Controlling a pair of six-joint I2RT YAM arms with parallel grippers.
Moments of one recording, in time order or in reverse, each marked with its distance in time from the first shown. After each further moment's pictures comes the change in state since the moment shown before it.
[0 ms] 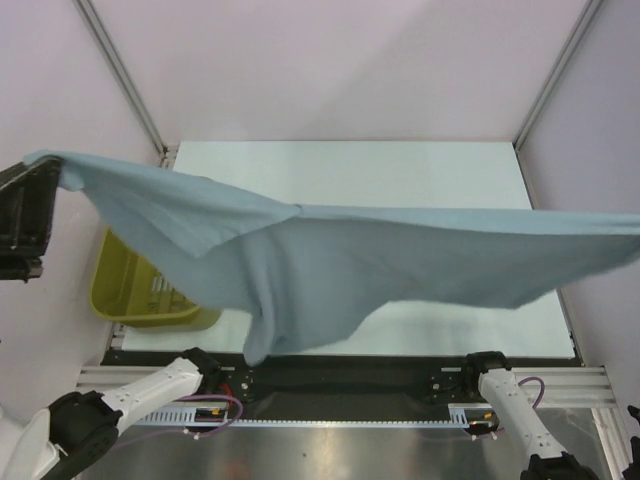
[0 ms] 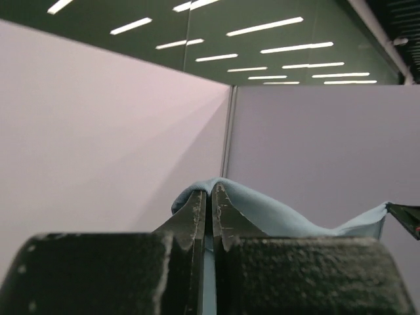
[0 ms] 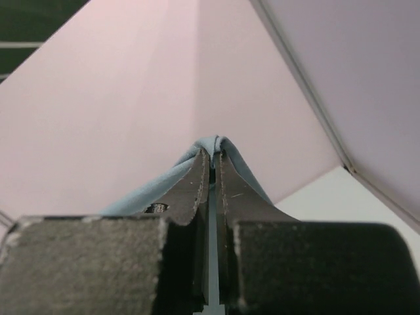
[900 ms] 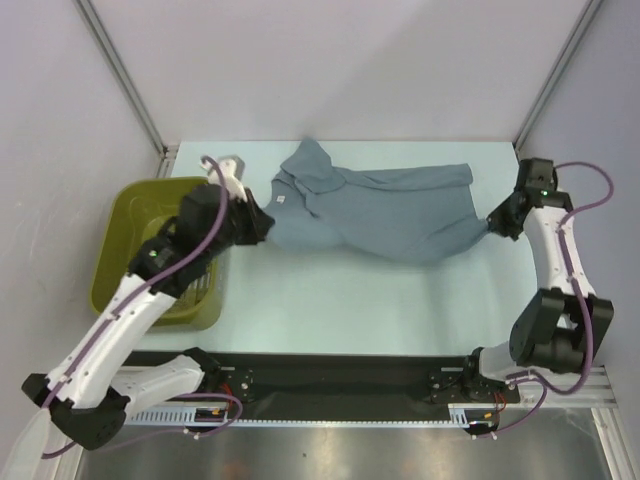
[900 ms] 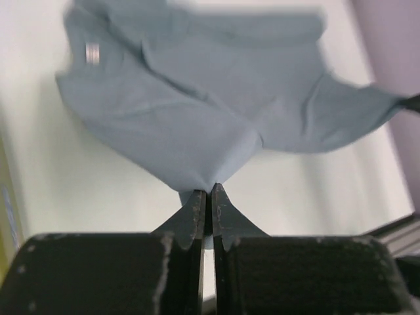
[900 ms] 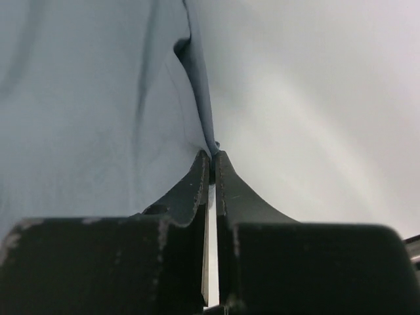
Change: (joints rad) left arm 0.000 0.093 -1.005 -0.111 -0.171 -0.299; right arm -0.308 0.824 -0.684 -0.003 -0.377 0.166
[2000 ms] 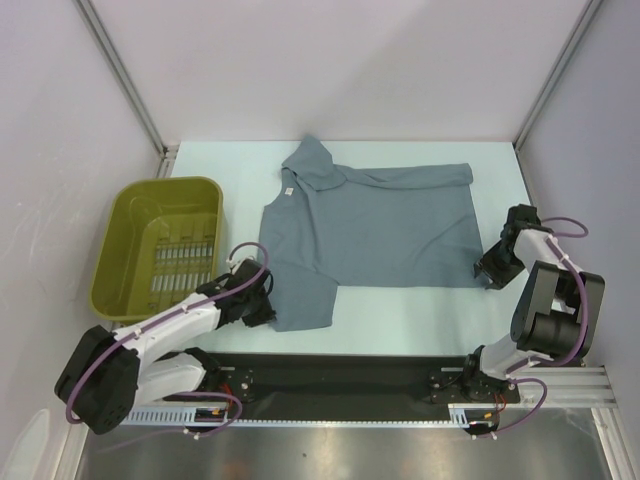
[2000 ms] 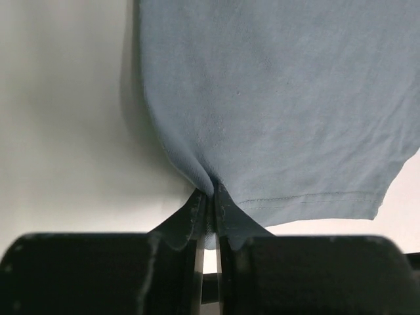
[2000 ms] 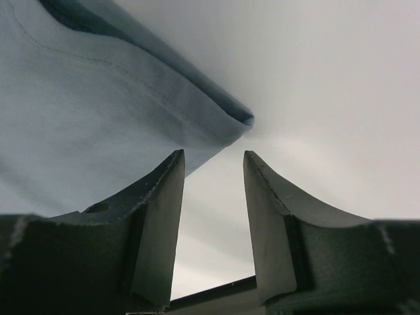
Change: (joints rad) left arm 0.002 0.111 -0.727 0.225 0.066 -0.399; right arm -0.074 0.064 -0.316 0.110 -0.037 -0.026
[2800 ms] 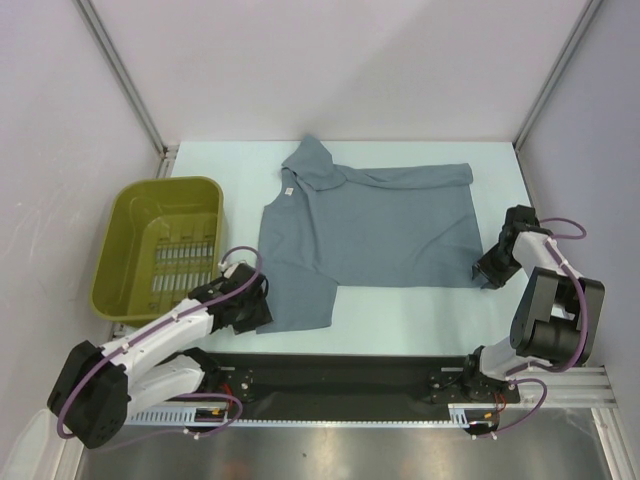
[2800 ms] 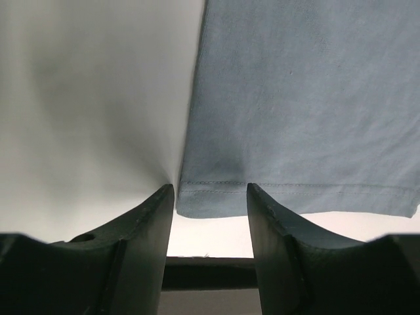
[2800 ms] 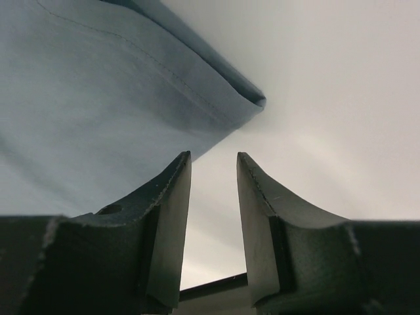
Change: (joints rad) left arm 0.000 -0.094 0.002 -0.151 -0.067 0.012; right arm 0.011 -0.039 -0.017 -0.020 -0.023 0.008
